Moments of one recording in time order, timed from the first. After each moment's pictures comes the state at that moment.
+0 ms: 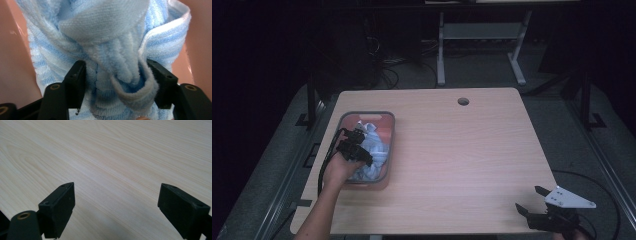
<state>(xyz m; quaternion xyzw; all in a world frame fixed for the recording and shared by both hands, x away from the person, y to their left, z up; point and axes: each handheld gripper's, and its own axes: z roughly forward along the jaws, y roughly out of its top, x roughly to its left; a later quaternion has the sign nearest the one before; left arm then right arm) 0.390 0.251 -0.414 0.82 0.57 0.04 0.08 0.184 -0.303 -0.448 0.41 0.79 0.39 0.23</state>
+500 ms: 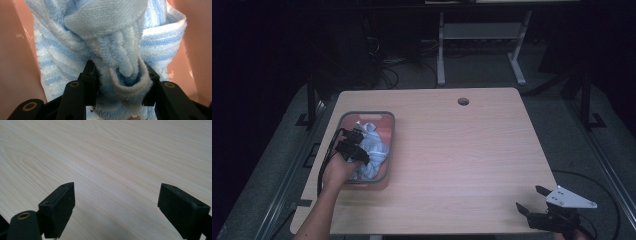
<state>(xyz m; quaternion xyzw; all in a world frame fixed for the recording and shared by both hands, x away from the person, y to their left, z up) 0.385 0.254 -0.411 0.82 0.56 0.05 0.10 0.184 -0.305 -0.449 0.42 0.79 0.39 0.23</state>
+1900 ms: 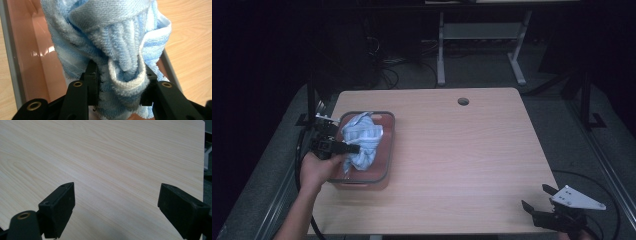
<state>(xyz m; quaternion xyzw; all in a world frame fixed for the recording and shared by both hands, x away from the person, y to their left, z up) 0.345 0.295 -0.341 0.76 0.57 0.05 0.30 0.181 -0.315 -0.444 0.43 0.77 0.39 0.25</state>
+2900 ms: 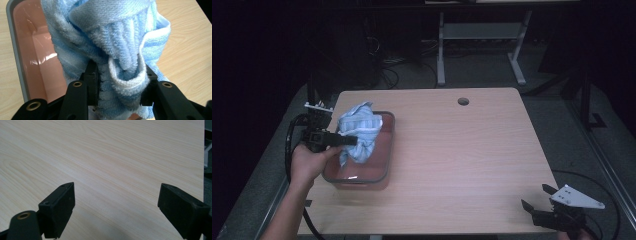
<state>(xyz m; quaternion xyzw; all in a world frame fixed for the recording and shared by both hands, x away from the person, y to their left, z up) 0.340 0.293 -0.300 0.76 0.55 0.05 0.33 0.184 -0.315 -0.446 0.44 0.77 0.39 0.25</state>
